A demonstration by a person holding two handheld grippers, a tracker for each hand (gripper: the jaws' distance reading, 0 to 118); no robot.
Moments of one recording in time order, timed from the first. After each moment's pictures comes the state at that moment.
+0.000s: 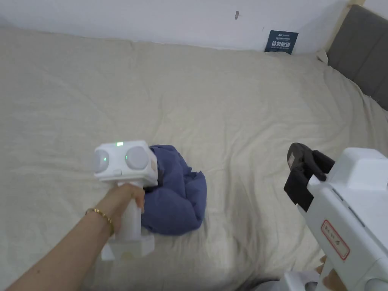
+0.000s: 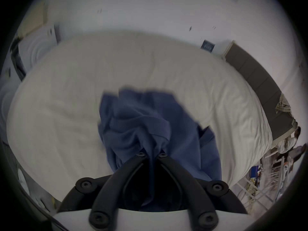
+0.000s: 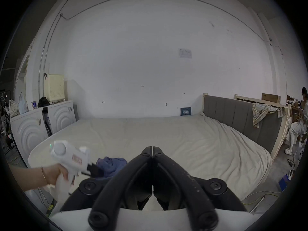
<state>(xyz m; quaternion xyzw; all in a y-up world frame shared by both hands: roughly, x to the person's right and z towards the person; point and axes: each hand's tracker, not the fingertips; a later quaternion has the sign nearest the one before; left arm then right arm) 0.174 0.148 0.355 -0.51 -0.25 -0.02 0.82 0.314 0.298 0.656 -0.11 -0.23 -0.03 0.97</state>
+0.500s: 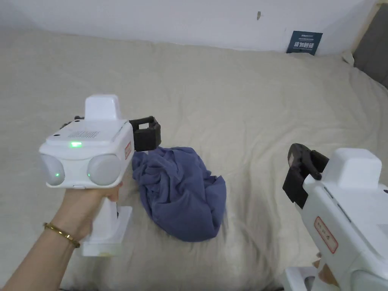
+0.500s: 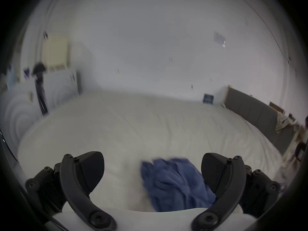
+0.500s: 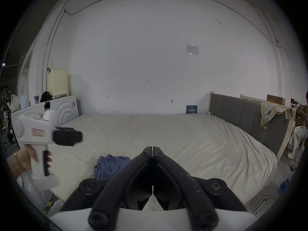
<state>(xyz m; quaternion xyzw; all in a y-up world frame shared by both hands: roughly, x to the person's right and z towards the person) 0.083 0.274 0.383 -0.15 -0.20 -0.02 0.97 0.307 0.283 0.619 -0.11 -0.21 -0.02 0.97</state>
